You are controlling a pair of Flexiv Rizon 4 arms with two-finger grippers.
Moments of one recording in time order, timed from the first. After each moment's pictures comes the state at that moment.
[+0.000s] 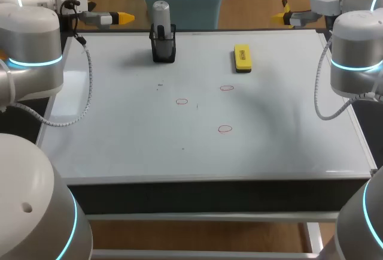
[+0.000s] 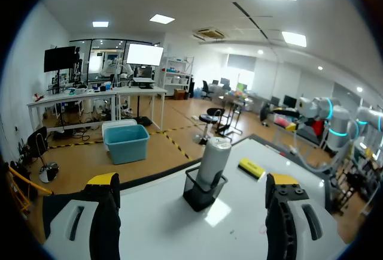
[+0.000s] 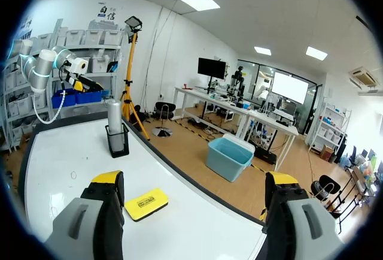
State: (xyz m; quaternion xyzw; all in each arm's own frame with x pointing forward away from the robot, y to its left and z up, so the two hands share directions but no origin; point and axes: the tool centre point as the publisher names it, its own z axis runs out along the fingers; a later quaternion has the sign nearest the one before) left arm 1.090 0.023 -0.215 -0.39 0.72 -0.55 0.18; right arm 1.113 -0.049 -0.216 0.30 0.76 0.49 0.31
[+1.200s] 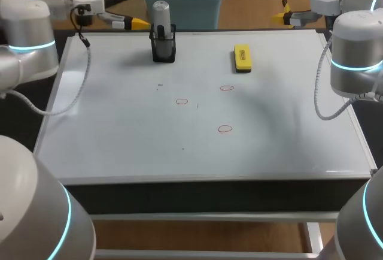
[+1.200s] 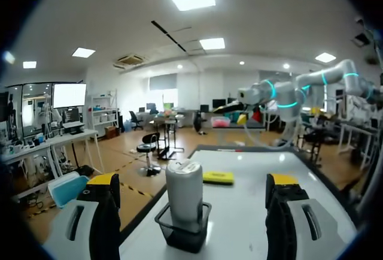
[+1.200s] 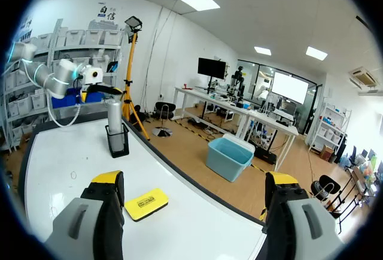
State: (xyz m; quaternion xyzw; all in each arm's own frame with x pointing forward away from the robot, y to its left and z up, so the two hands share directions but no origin) left arm 1.121 -0.065 -0.226 -0.09 0.74 -0.66 0.10; right arm 1.113 -0.048 -0.216 0.30 0.76 0.49 0.31
